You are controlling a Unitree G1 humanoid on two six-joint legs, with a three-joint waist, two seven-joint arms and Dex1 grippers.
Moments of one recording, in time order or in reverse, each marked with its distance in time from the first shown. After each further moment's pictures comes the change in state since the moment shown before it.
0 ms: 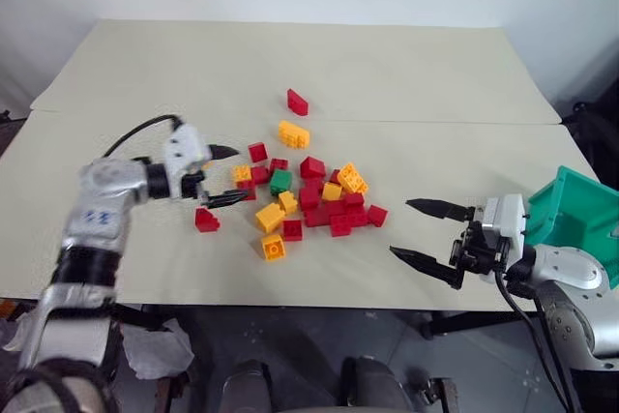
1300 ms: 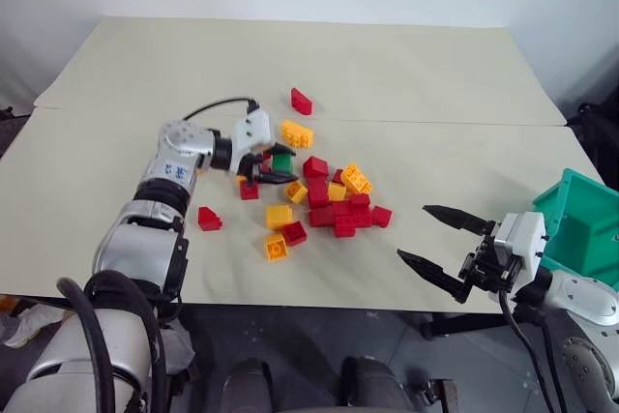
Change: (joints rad) left arm -0.447 -0.215 0.020 0.611 0.144 -0.264 -0.168; right arm 0.198 0.020 -0.075 -0.196 0.010 0.007 -0.167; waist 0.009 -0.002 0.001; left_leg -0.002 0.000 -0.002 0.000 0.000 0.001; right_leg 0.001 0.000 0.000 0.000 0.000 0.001
